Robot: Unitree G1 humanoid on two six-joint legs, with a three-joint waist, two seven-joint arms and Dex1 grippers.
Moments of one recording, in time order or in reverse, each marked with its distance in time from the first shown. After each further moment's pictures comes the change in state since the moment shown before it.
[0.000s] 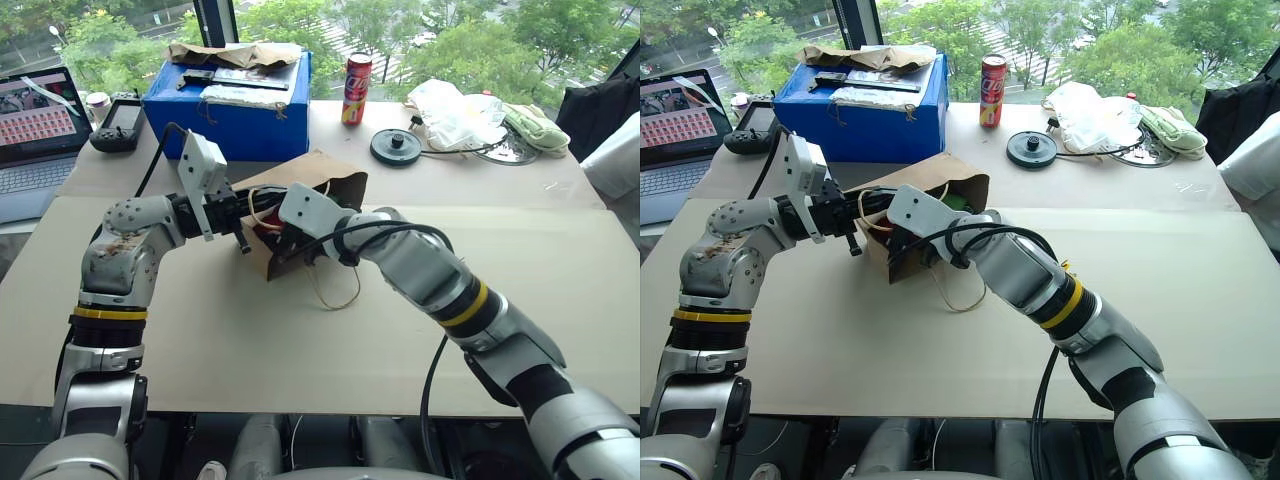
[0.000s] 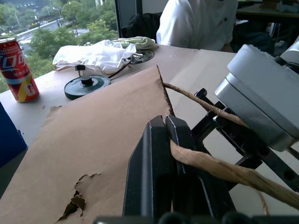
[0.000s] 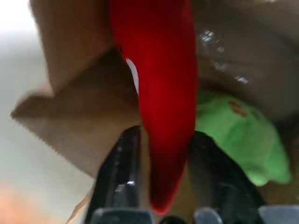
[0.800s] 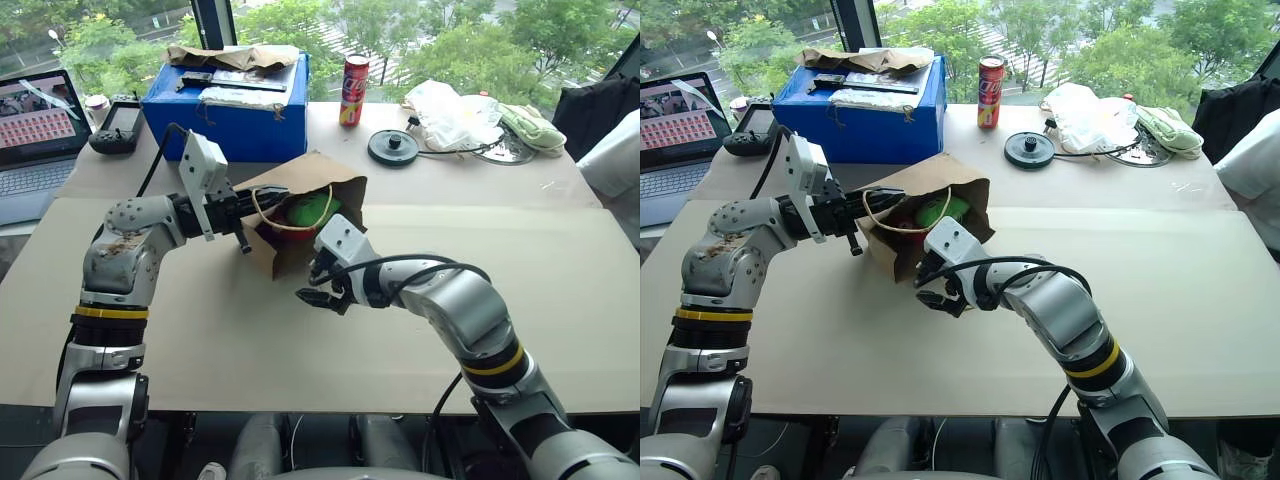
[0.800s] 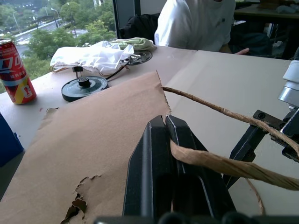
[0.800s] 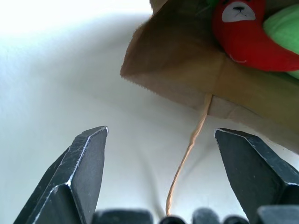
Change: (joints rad) left arm -0.005 -0.004 -0.002 0.012 0.002 -0.002 -0.001; right arm 0.329 0.004 -0.229 -0.295 0.183 0.279 0.034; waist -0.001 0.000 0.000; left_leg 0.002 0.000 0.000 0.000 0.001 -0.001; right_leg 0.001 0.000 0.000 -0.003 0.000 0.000
